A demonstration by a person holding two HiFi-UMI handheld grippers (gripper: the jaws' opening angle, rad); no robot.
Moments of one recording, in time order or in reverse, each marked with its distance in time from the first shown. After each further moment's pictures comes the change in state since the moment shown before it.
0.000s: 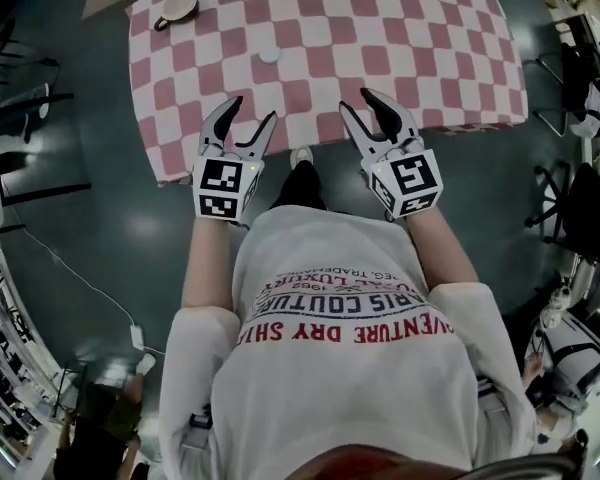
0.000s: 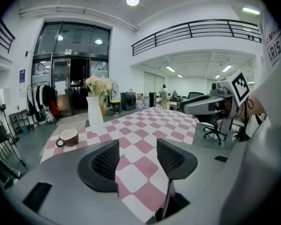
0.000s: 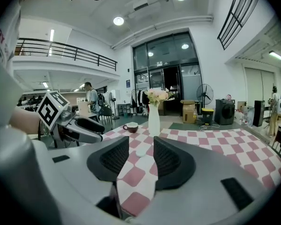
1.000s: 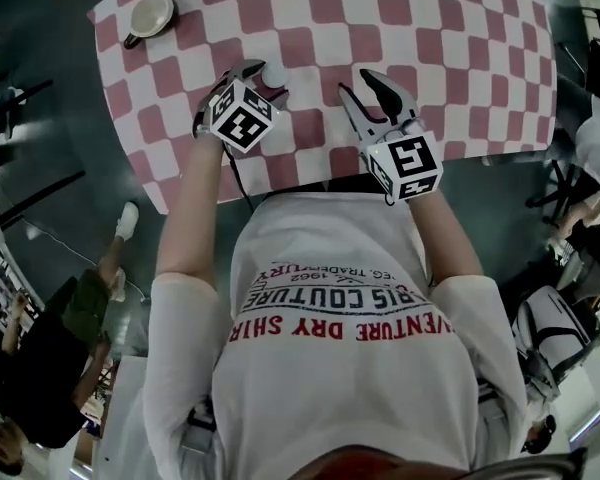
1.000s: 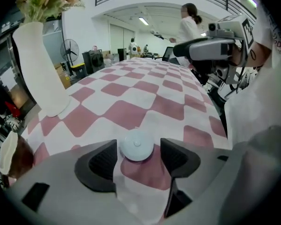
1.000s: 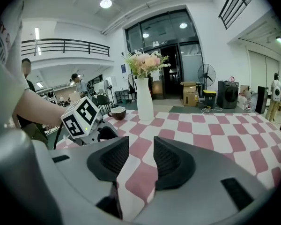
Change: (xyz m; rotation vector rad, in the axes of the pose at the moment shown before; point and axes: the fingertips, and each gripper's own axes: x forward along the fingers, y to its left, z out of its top) left arm 0.200 0.068 -0.098 0.272 0.557 -0.365; right arm 0.149 -0.074 -0.041 0.067 0.207 0.020
